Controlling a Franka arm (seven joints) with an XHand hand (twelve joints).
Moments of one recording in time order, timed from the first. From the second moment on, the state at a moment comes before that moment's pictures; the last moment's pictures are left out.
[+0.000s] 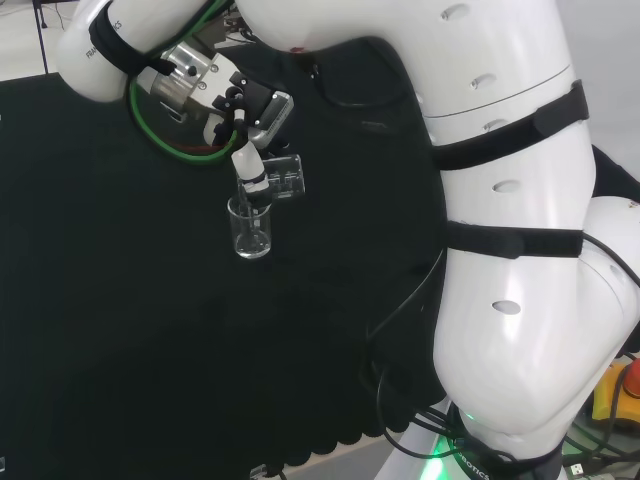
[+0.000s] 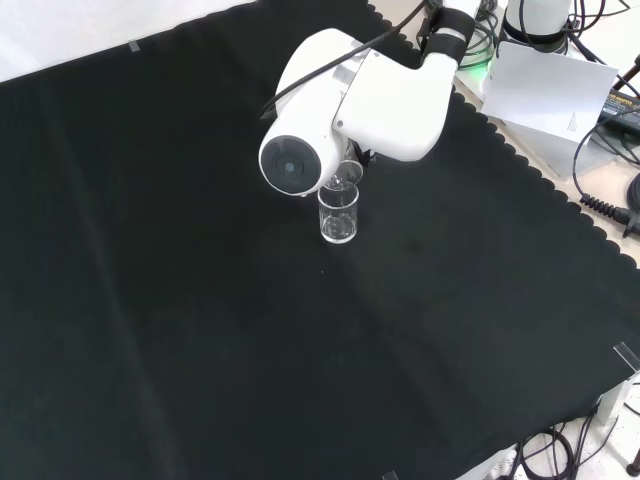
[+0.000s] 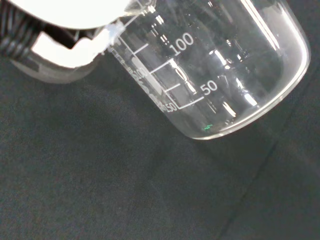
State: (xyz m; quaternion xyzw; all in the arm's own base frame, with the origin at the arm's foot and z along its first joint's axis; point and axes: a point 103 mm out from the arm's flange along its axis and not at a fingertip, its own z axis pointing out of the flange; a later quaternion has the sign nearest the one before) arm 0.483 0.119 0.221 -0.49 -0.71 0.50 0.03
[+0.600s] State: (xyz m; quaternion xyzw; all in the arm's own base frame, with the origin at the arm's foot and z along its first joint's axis) arm 0.483 0.117 0.222 -0.49 -0.72 0.50 0.03
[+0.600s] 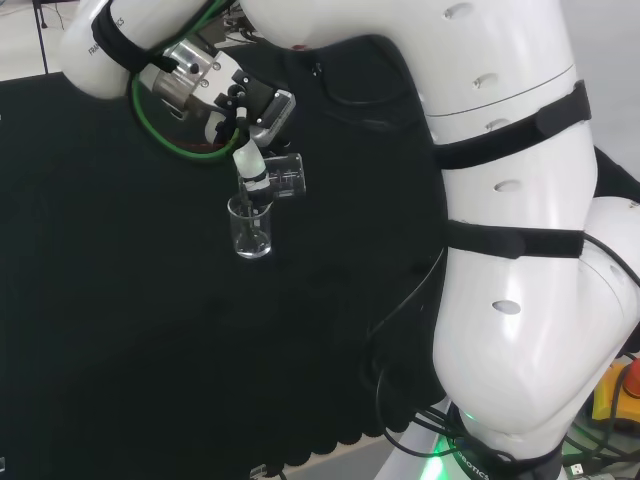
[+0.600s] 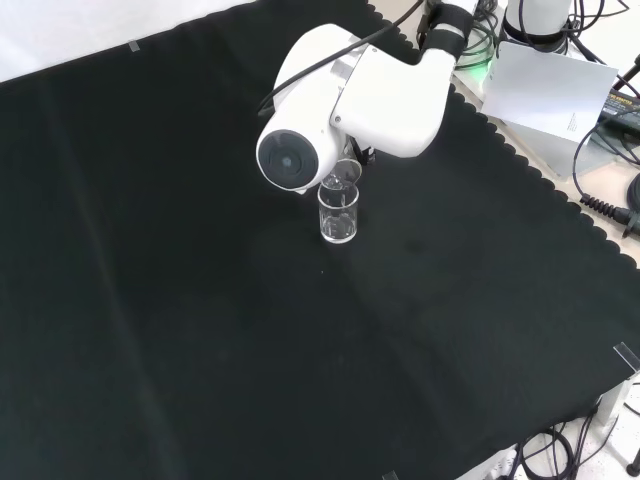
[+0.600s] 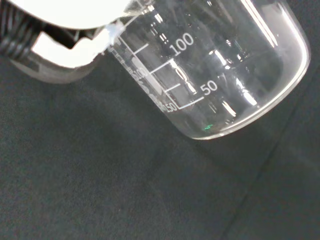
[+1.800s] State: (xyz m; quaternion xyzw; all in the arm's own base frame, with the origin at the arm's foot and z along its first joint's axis) arm 0.489 0.109 0.229 -0.51 -0.74 0.44 0.01
